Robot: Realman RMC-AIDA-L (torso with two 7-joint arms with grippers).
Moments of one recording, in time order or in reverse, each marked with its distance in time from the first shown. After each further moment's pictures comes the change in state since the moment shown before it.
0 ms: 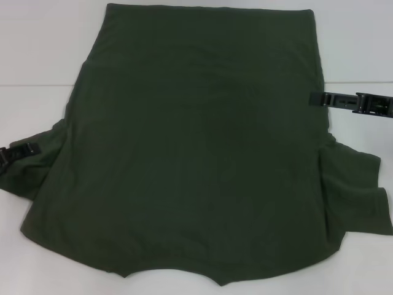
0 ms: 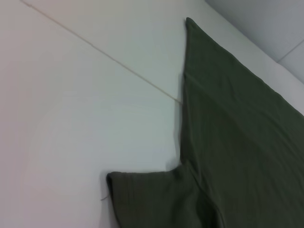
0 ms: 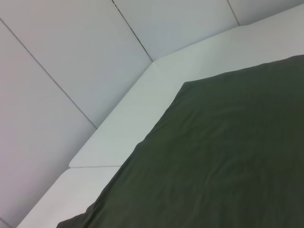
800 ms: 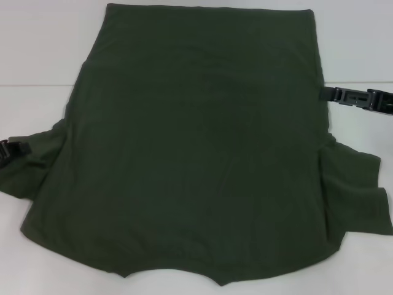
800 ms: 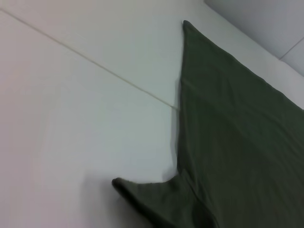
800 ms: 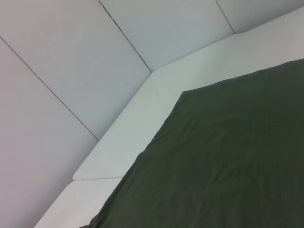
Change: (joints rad) left arm -0.005 -0.018 0.047 0.079 0.030 -0.015 -0.052; right arm -0.011 -0.027 0.016 0.043 0.046 -0.010 -0.004
